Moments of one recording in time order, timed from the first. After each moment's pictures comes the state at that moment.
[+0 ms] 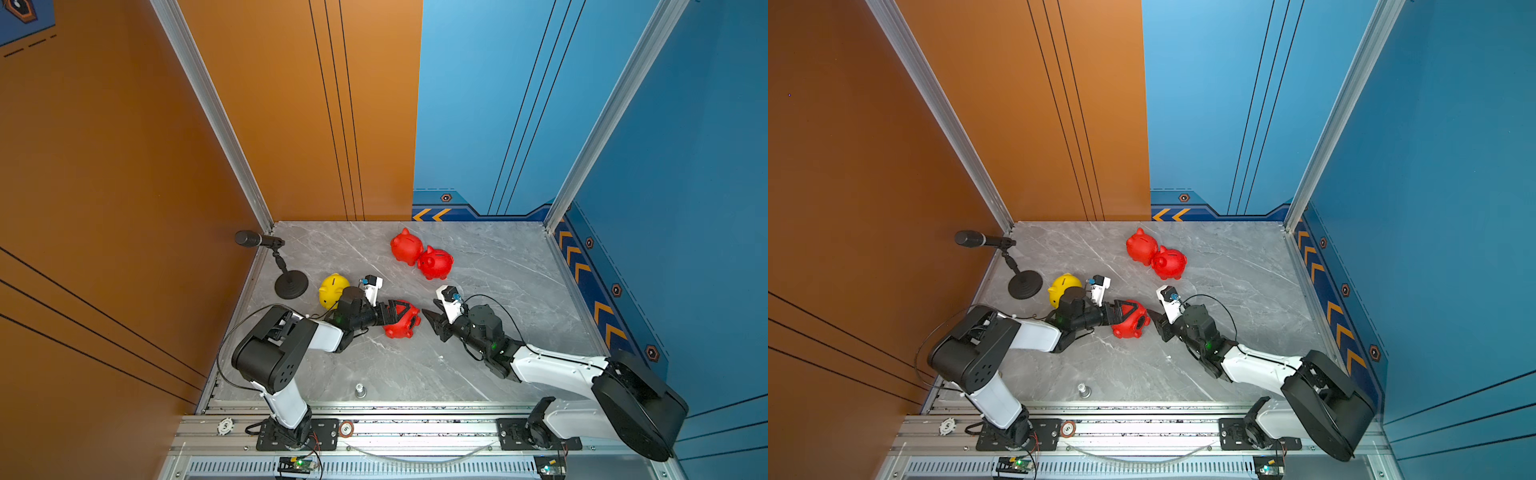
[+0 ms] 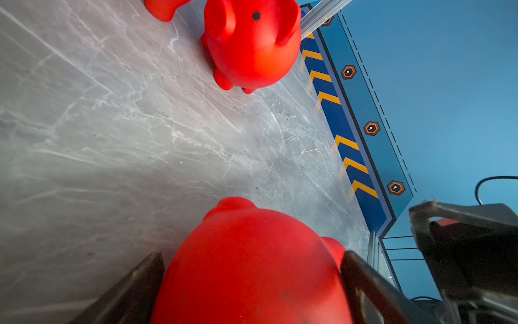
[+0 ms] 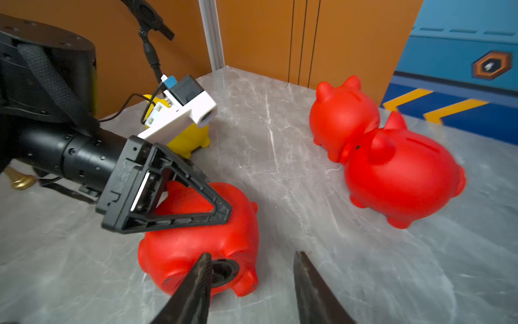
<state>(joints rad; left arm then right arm) -0.45 1.70 0.54 0.69 0.53 -0.70 0.72 1.30 0.44 0.56 -0.05 0.15</state>
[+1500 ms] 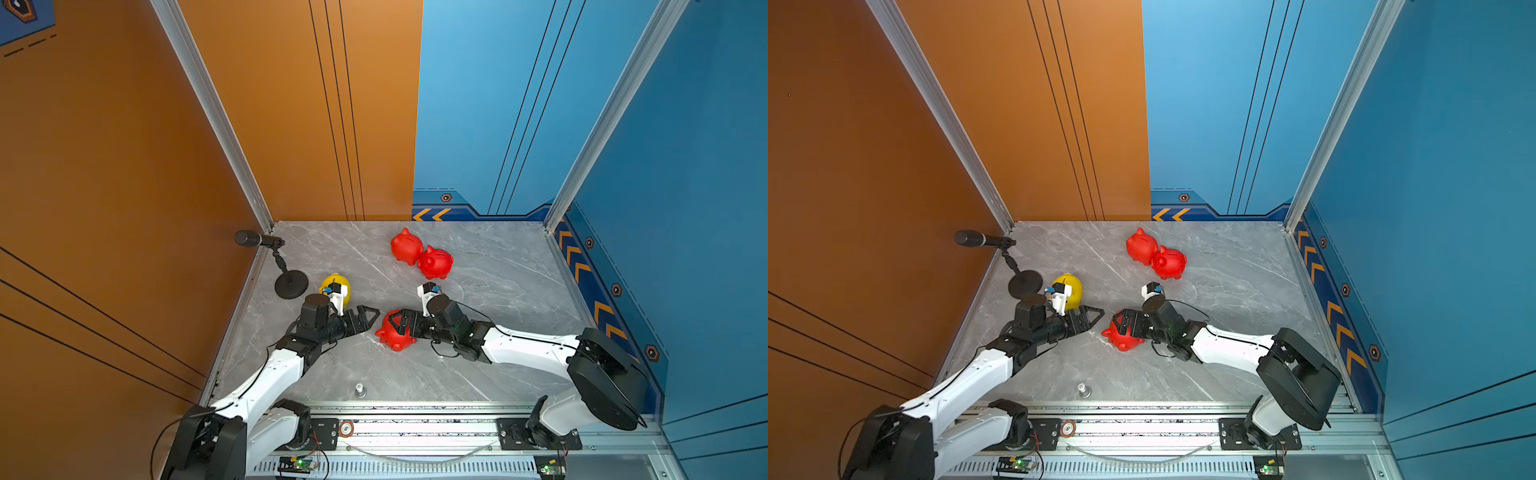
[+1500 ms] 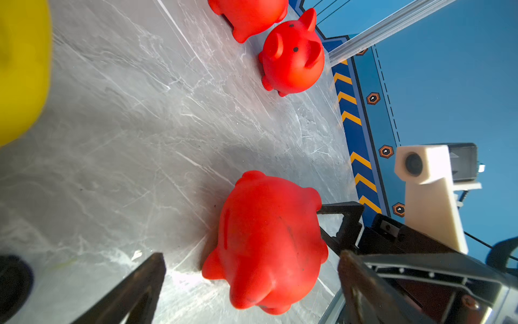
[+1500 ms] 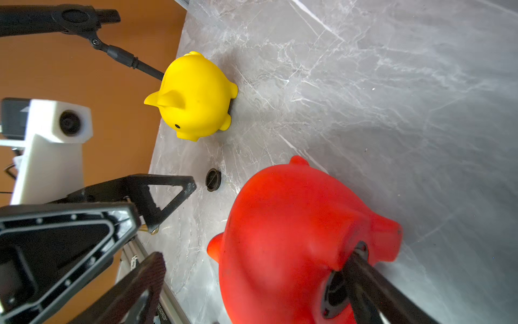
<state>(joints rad) -0.27 1.00 0.42 0.00 0.47 -0.69 0.91 1.52 0.80 0.11 -0.02 0.91</state>
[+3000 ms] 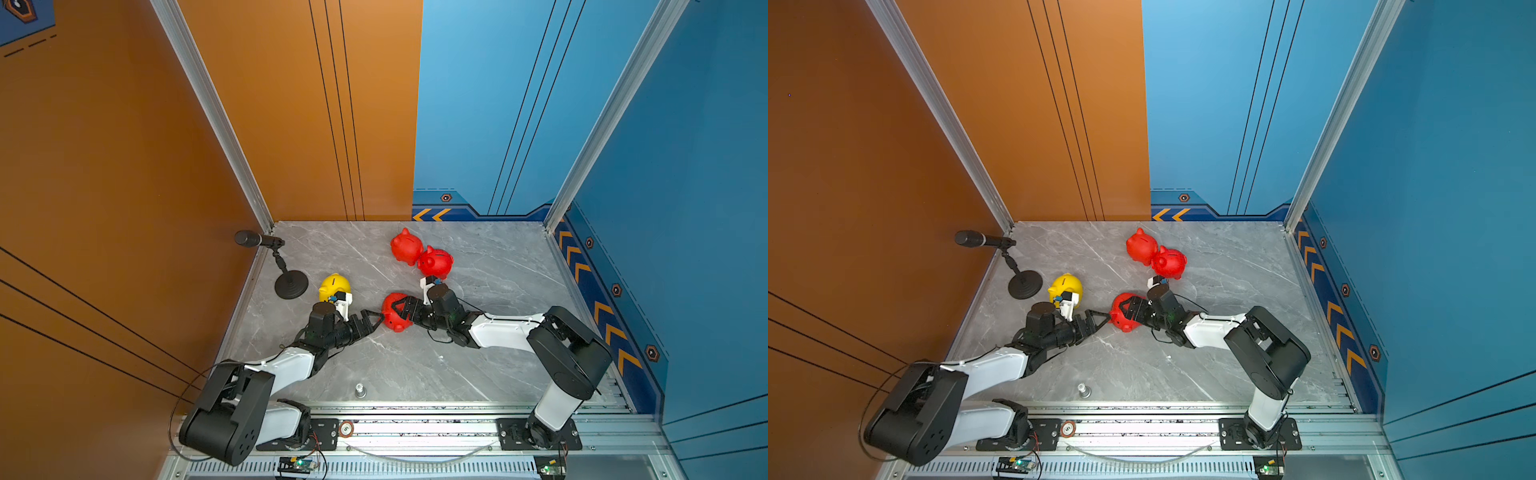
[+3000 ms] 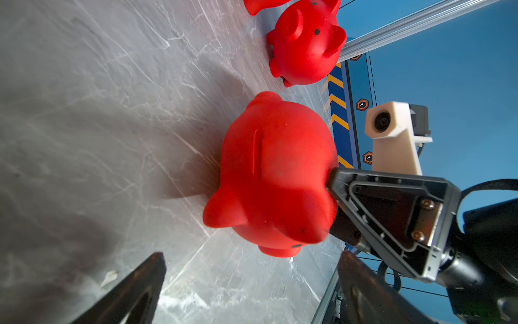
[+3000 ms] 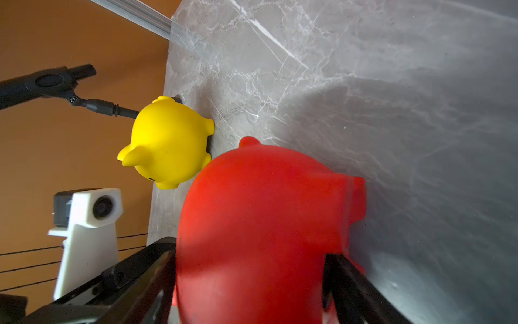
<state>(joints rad) -0.30 1.33 0.30 0.51 0.57 -0.87 0.74 1.74 0.81 0.38 -0.18 1.00</state>
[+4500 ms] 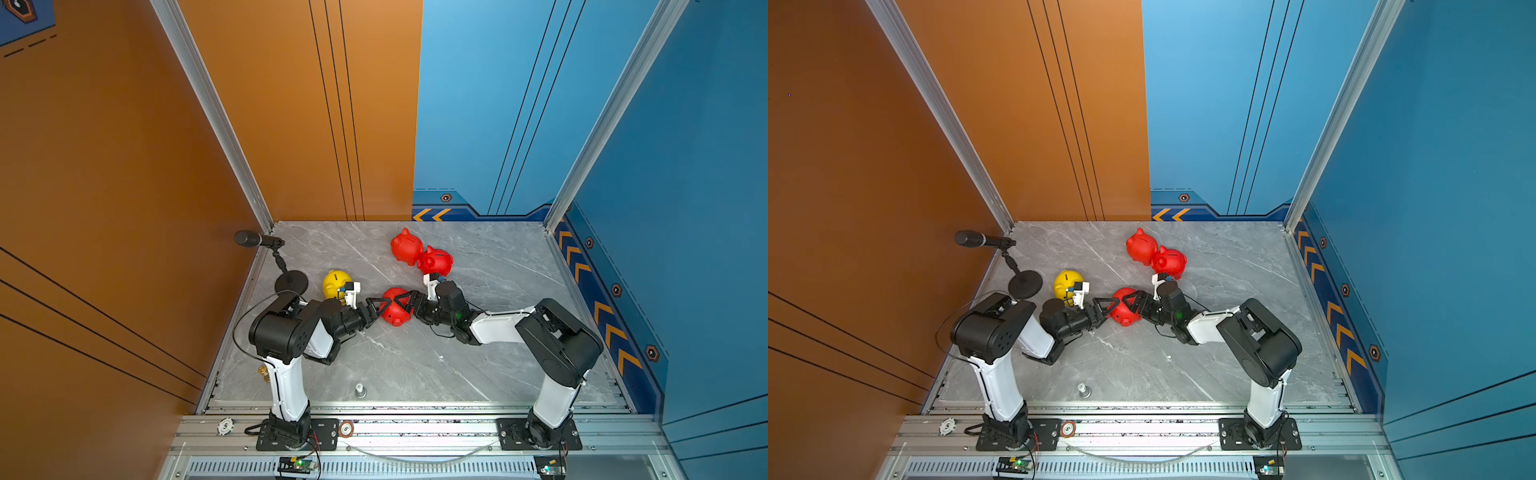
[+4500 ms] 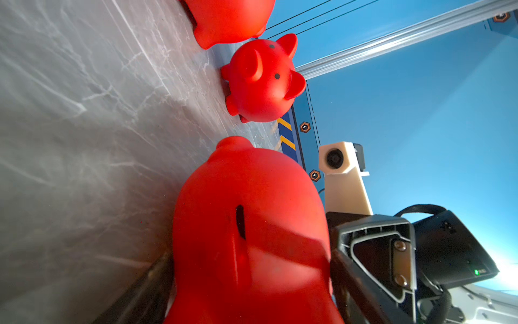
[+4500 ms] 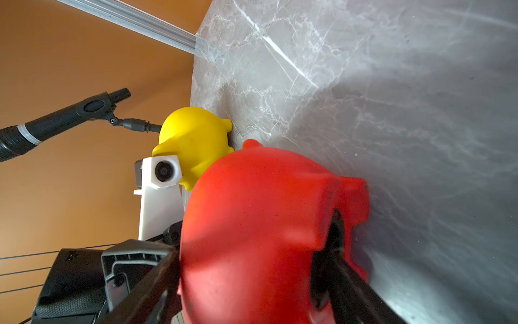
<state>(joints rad) -0.29 1.93 0.39 1.33 0.69 -1.13 0.67 1.82 0.78 0.57 -0.30 1.06</state>
